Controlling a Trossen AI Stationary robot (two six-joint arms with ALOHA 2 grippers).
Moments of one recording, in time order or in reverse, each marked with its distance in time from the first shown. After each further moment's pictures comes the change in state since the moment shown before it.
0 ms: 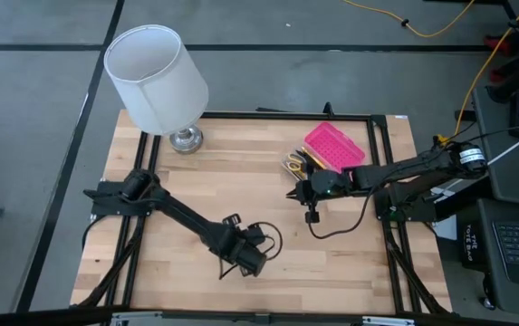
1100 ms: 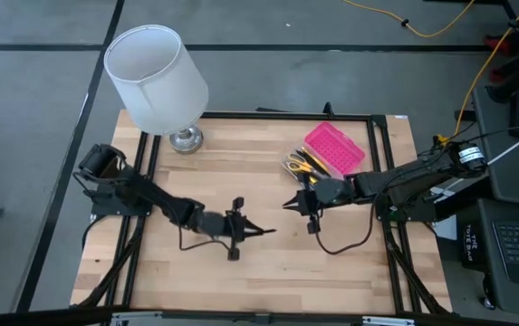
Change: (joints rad) left arm 0.063 -0.407 -0.819 1.412 -0.038 0.743; right arm 0.096 0.000 0.000 0.109 0.000 -0.071
